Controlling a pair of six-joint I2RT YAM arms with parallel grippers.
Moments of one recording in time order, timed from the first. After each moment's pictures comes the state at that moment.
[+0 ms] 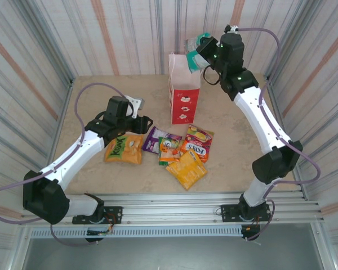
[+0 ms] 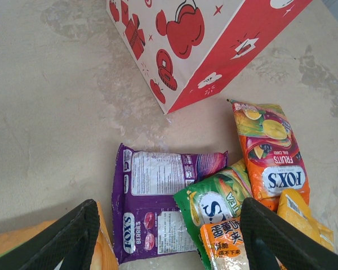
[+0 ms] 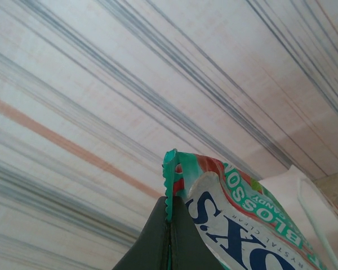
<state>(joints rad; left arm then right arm) -0.46 1.31 1.07 -0.47 0.19 -0.18 0.39 1.72 1.90 -0.27 0.09 0.87</state>
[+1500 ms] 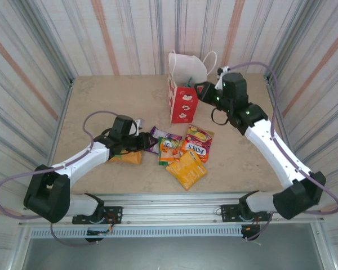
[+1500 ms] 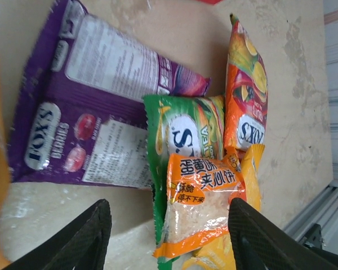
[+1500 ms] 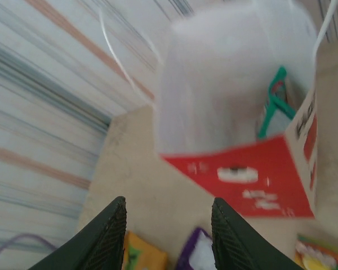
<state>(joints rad) -0.49 1.33 0.76 -0.25 0.42 -0.63 0.44 1.30 1.28 -0.38 -0.10 0.69</state>
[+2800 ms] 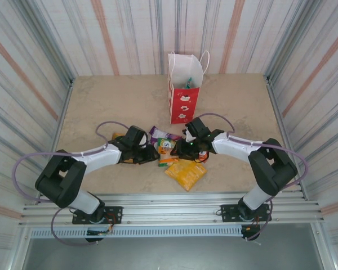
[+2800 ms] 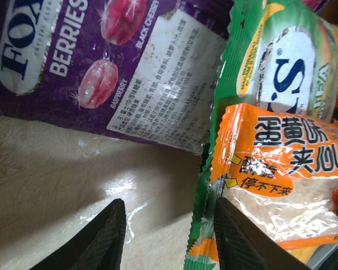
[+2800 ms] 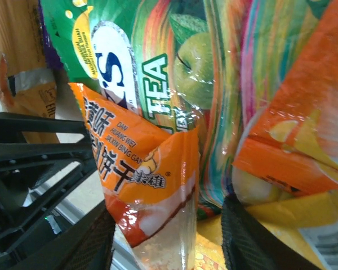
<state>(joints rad) -0.58 1.50 0.70 -0.22 0.35 -0.69 0.66 1.61 0.89 -0.31 -0.46 0.84</state>
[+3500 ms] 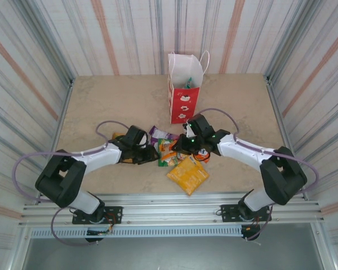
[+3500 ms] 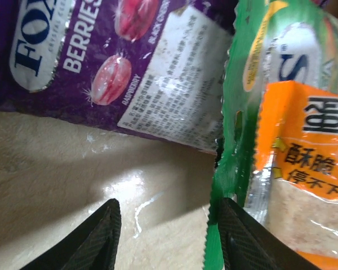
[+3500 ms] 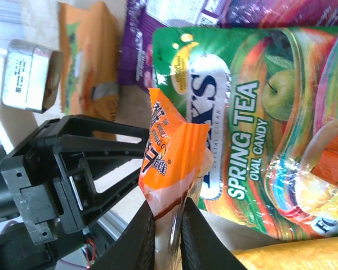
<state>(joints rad) -0.58 1.48 0.71 -0.27 0.34 -0.68 0.67 1.47 0.89 -0.28 -0.43 0.86</state>
